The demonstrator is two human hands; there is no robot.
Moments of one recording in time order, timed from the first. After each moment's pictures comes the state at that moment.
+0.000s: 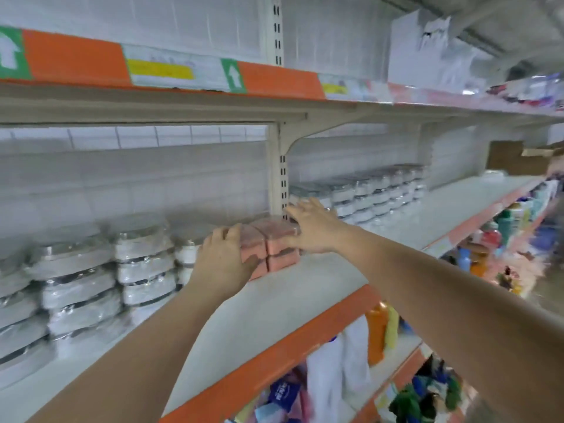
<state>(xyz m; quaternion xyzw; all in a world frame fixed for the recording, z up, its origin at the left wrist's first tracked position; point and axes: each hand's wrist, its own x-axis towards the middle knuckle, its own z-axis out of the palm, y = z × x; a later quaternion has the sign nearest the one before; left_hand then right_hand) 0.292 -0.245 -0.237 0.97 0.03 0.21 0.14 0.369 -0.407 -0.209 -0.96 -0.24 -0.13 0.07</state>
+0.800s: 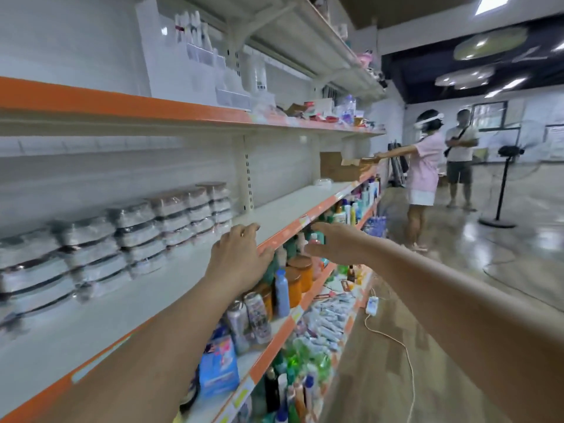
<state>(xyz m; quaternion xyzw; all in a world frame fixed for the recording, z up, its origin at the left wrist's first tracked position) 0.491 -0.793 -0.238 0.95 -0.21 0.16 0.15 0.460 -0.975 -0.222 -0.99 0.03 -0.05 0.12</state>
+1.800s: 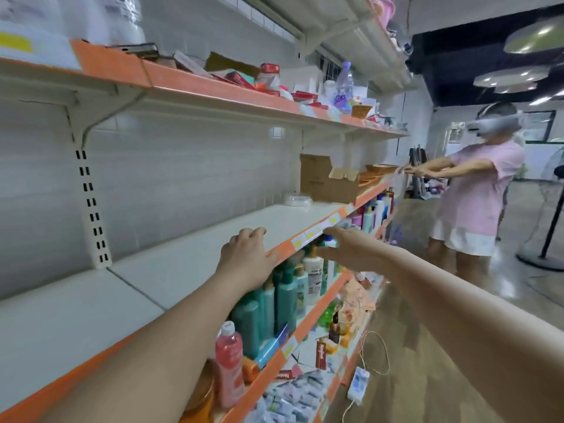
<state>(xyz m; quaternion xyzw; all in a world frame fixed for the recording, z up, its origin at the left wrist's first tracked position) 0.979 -1.269 -0.261 0.96 -0.17 0.12 0.17 0.945 -1.455 -0.234 -0.99 0.02 -0.04 0.14</state>
